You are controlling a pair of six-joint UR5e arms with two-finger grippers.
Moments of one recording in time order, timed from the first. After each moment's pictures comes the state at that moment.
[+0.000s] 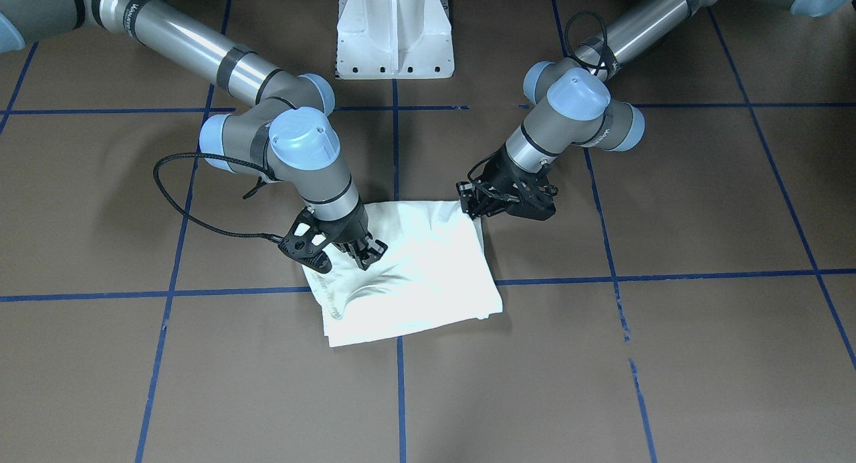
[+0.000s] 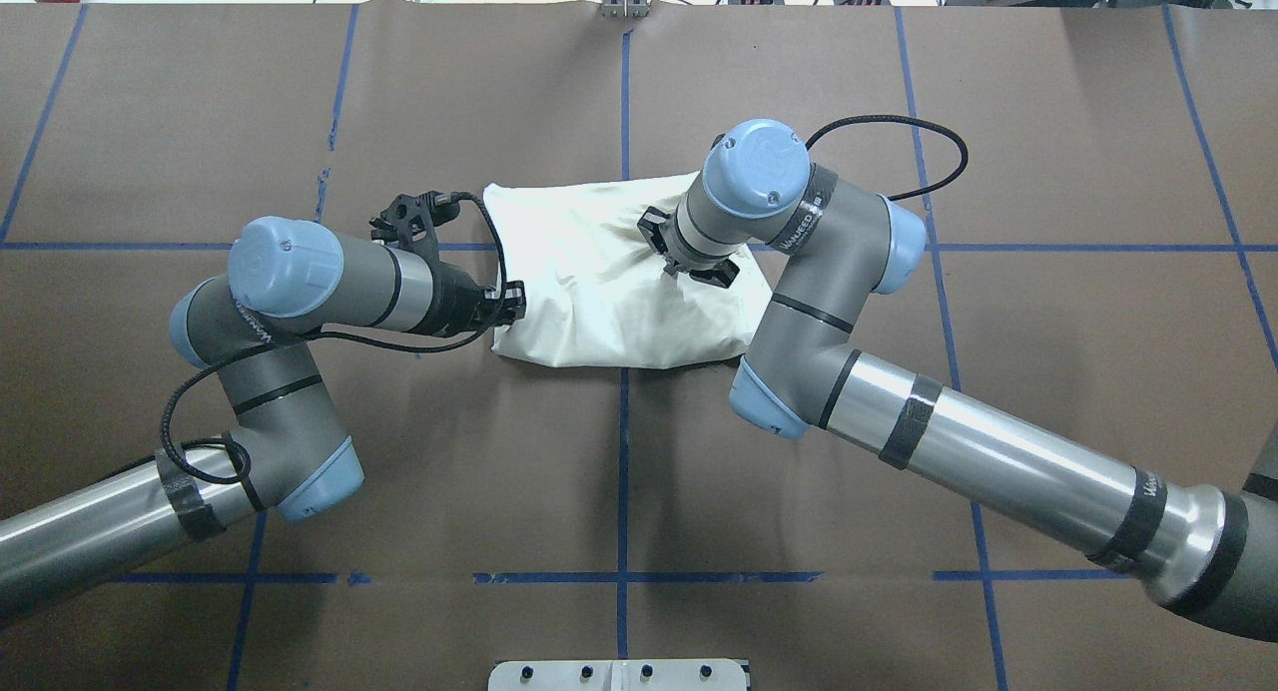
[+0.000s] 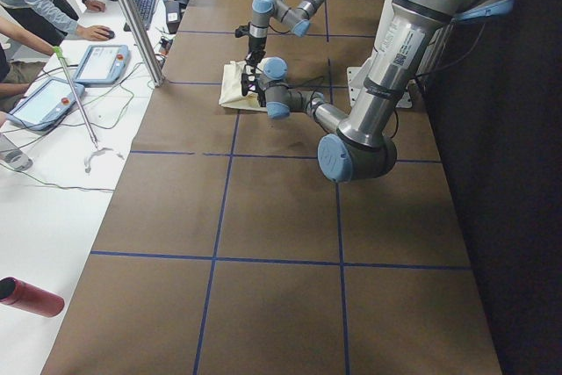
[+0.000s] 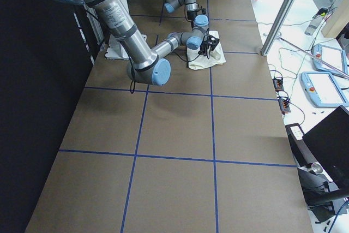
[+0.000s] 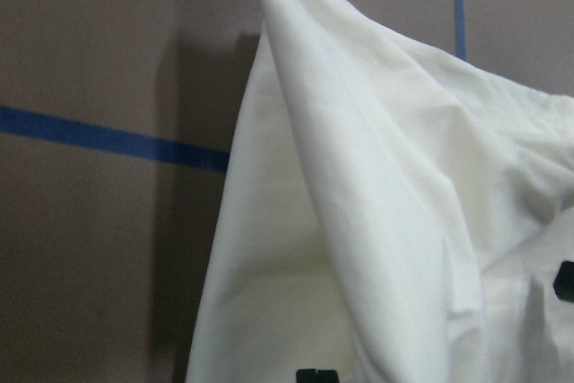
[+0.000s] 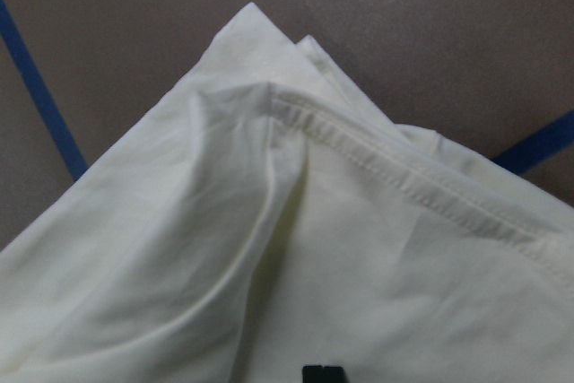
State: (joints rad) left arm -0.59 -2.07 -1.44 -2.50 -1.95 -1.46; right arm 0.62 -0.79 1.24 -1.10 1.86 1.77
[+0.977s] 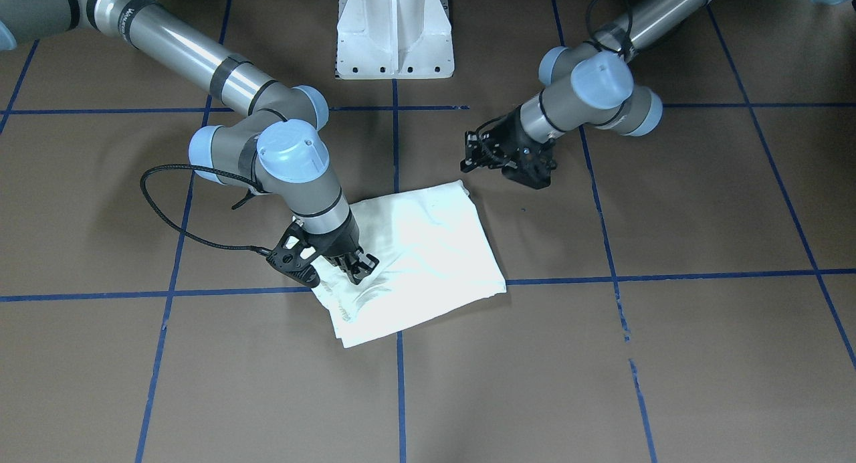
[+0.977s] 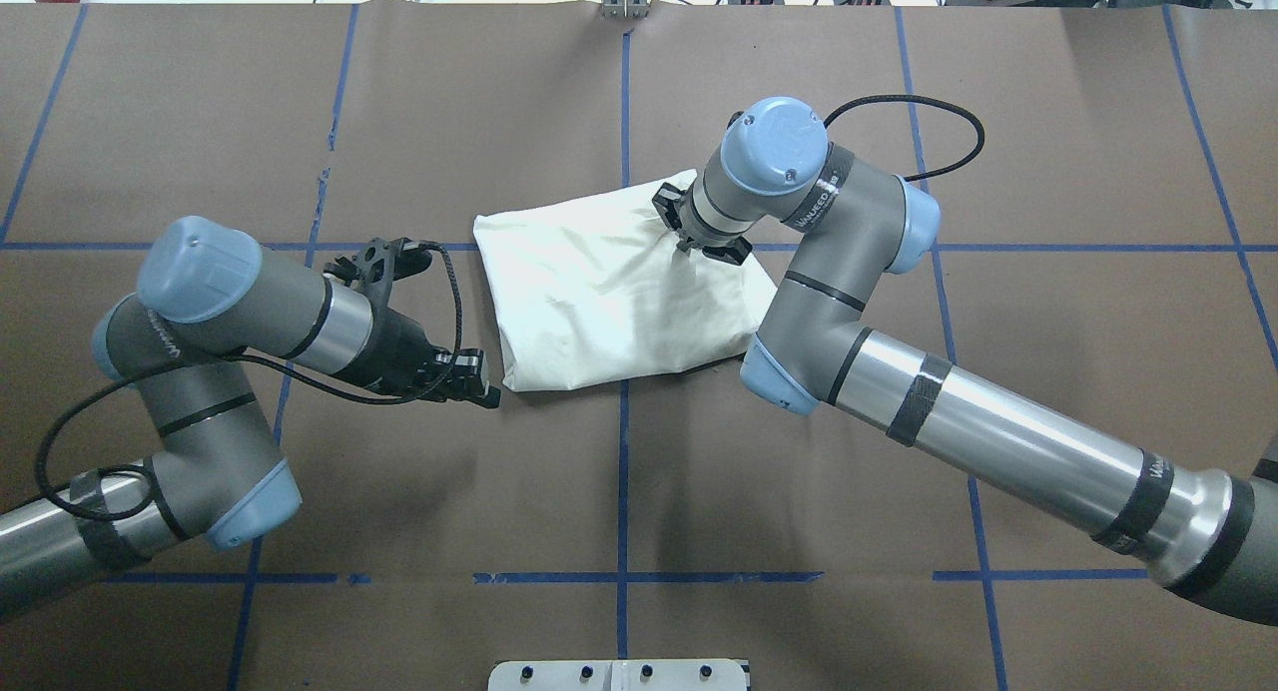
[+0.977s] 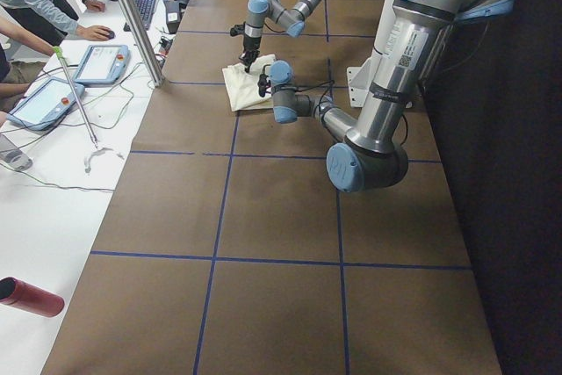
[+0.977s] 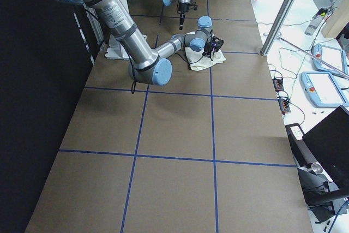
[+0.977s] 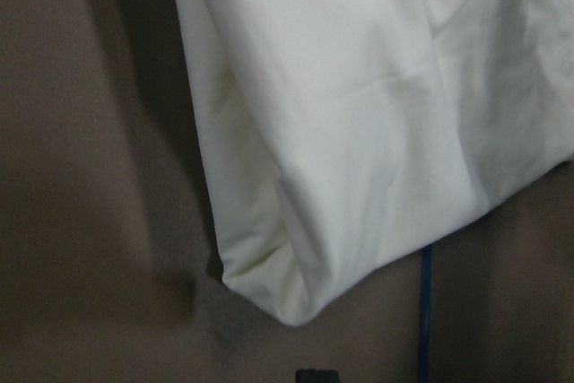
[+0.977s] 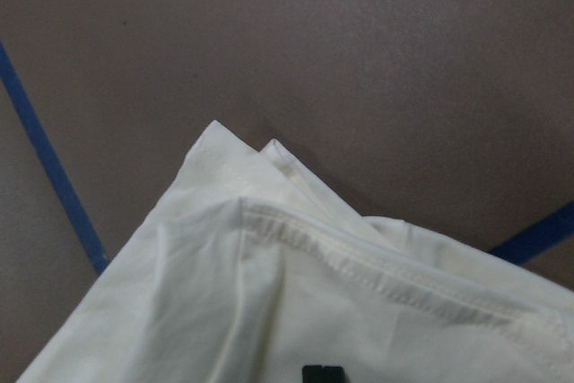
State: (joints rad) left arm -0.61 -1.94 -1.64 -2.48 -2.22 -1.42; right arm 0.65 -0.79 1.23 -1.08 1.86 1.77
